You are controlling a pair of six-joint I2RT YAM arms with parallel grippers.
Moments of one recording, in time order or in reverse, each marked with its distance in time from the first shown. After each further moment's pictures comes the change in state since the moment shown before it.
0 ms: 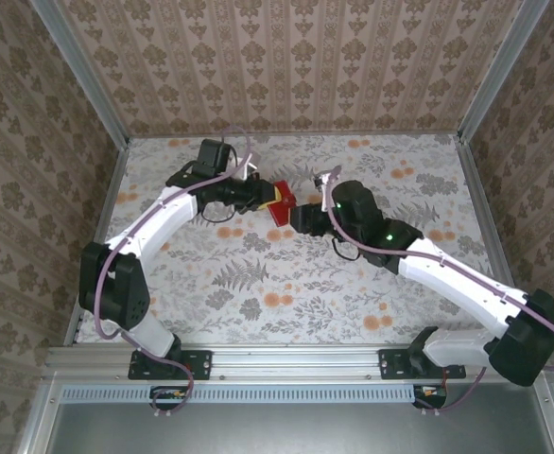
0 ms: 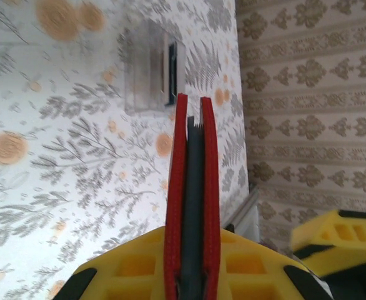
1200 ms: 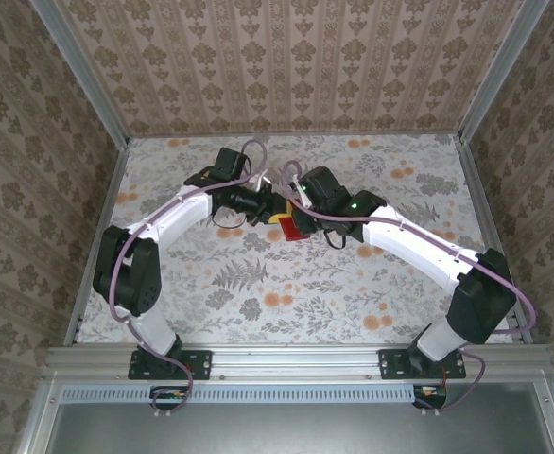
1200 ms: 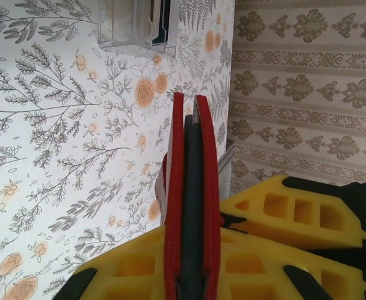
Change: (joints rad) left arm -0.035 0.113 -0.005 -0.009 0.148 -0.050; right arm -0.012 0.280 0.259 -0.337 0.082 -0.154
